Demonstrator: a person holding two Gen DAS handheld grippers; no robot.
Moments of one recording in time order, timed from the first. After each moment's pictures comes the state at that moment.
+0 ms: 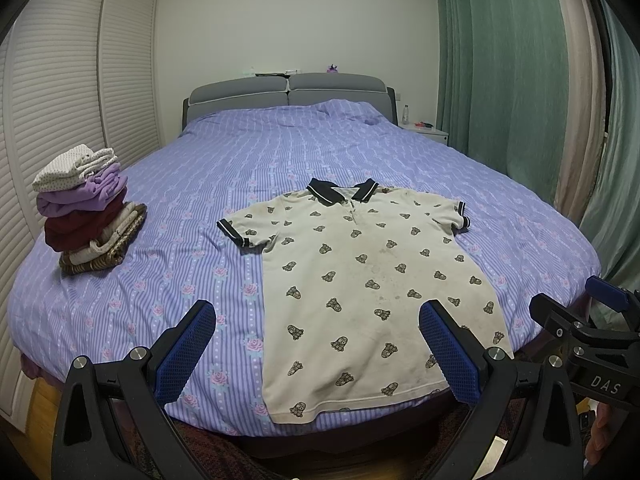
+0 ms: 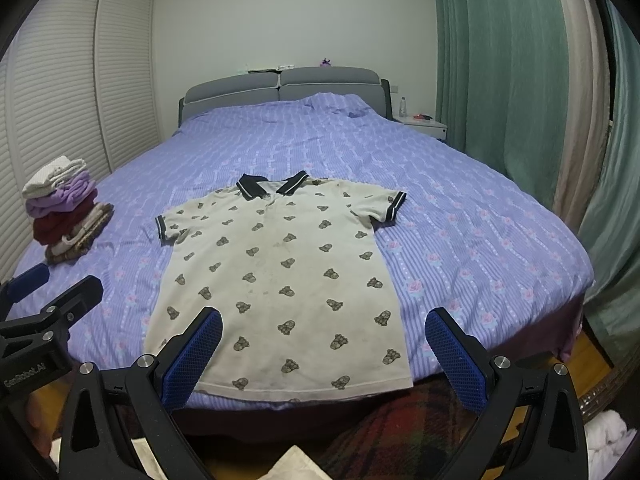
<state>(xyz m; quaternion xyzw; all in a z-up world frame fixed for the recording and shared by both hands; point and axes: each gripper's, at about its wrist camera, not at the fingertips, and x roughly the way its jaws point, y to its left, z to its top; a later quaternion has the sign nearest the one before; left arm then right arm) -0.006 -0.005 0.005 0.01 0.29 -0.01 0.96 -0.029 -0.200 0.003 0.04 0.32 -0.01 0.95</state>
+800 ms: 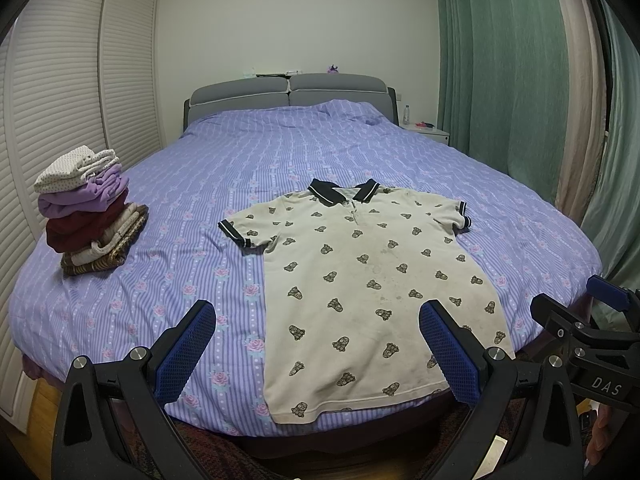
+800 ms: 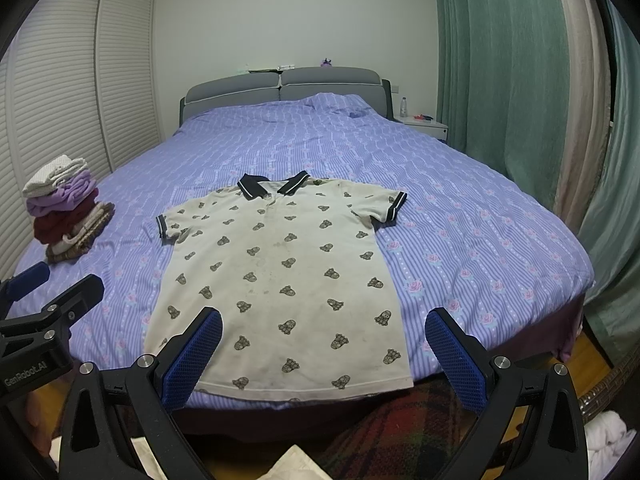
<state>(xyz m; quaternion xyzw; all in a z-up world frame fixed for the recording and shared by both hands) -0.006 -0.003 0.006 0.01 0.28 -0.02 0.96 -0.030 -0.200 0.003 0.03 0.32 -0.01 0.95</state>
